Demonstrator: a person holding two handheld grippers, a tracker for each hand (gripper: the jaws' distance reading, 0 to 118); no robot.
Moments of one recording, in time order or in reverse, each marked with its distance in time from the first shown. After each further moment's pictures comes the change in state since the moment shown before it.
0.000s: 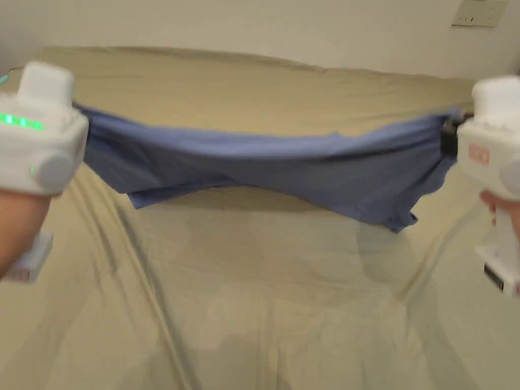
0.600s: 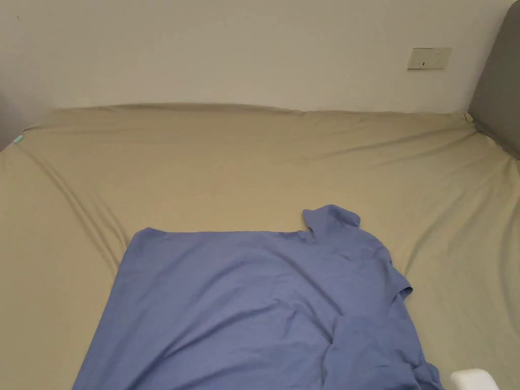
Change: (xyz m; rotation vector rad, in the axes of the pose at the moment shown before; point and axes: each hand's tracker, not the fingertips) left arm -0.002 -0.269 0.189 -0.537 -0.258 -0.192; right arm -0.051 -0.264 0.201 -0.580 0.114 -0.128
